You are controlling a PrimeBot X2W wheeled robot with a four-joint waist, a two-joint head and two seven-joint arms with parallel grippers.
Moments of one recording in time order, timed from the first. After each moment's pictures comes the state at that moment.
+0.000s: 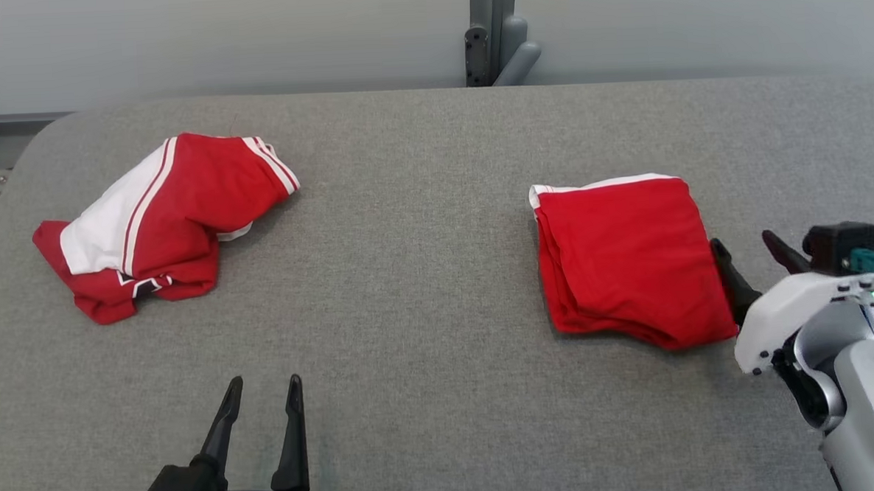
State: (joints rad) left arm 0.11 0.05 -0.12 0.09 -0.22 -0.11 -0.26; right arm -0.27 -0.25 0.02 0.36 0.27 0.13 0.05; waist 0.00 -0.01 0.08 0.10
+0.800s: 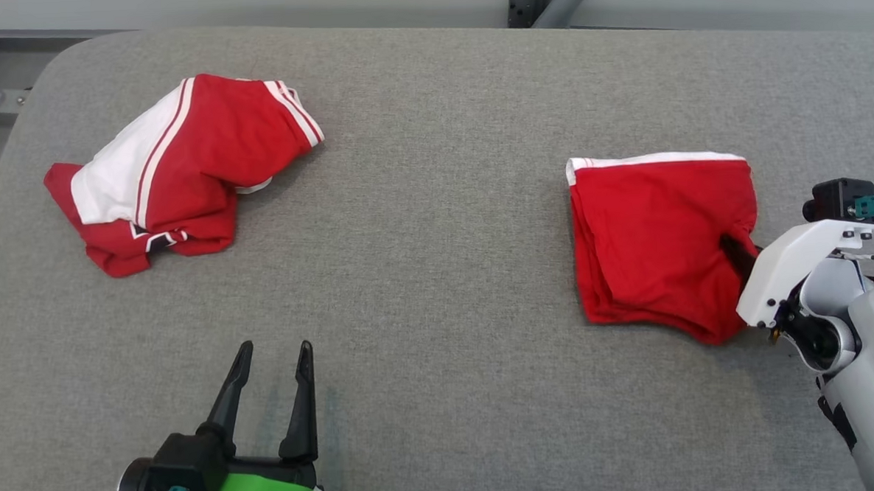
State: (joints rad) left arm 0.03 0.05 -0.16 0.11 -0.23 -0.11 -0.26; right arm -0.49 -0.31 0.11 0.62 0.61 0.13 0.32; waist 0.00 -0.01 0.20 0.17
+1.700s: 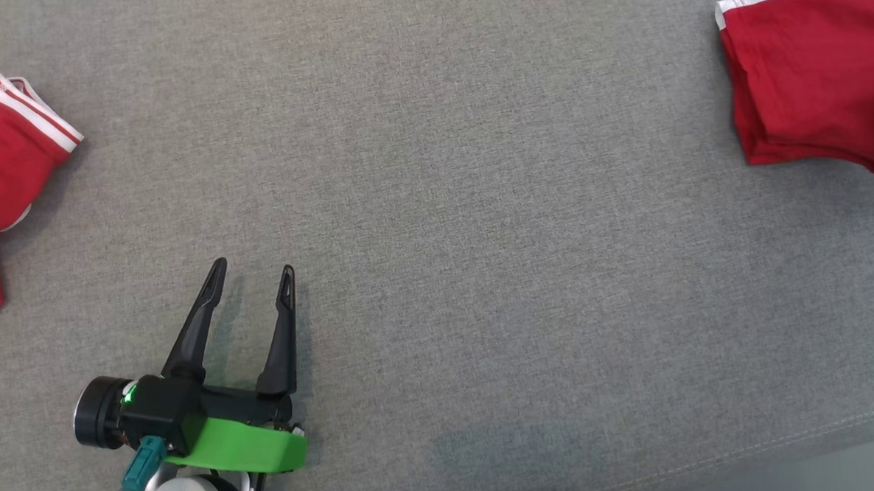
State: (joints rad) left arm -0.09 0.09 -0.14 0.02 -0.14 -0.13 -0.26; right arm -0.83 -0.52 0.01 0.80 0.41 0.13 0.22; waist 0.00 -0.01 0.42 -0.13
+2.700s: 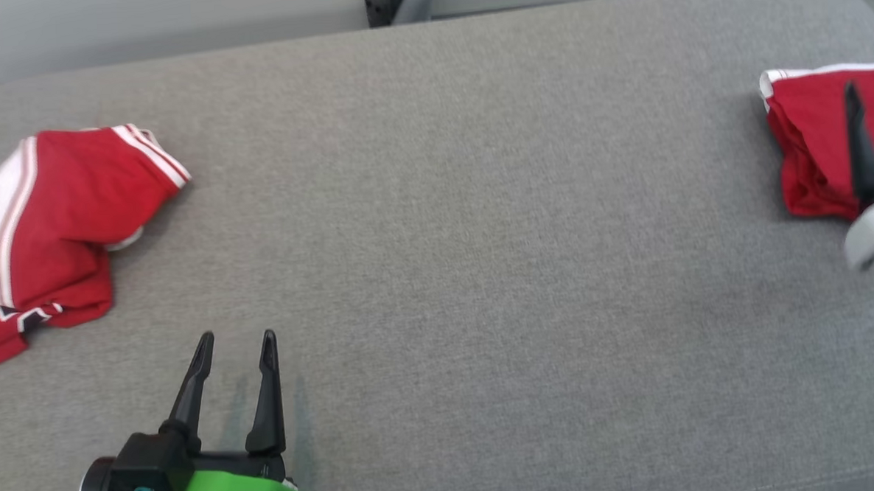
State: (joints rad) left arm 0.02 0.05 -0.08 0.07 -0.19 -0.13 -0.26; right arm -0.53 -0.47 0.00 0.46 0.16 0.13 -0.25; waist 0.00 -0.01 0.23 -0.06
